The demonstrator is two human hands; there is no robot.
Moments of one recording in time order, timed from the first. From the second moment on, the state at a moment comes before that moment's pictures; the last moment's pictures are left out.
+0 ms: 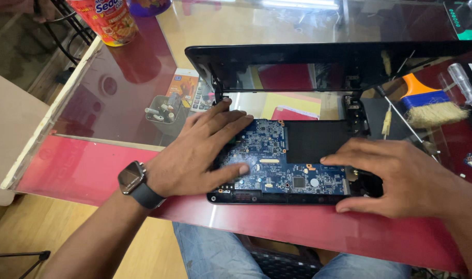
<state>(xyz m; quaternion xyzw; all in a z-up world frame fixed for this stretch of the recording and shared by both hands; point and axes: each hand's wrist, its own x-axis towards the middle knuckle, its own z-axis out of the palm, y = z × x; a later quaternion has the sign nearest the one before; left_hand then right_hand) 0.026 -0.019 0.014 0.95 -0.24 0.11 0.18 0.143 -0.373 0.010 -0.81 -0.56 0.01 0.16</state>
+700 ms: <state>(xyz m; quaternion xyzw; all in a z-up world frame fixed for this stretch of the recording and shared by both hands) 0.017 -0.012 0.014 0.90 -0.27 0.08 0.33 0.125 -0.376 0.014 -0.79 -0.37 -0.01 0.50</state>
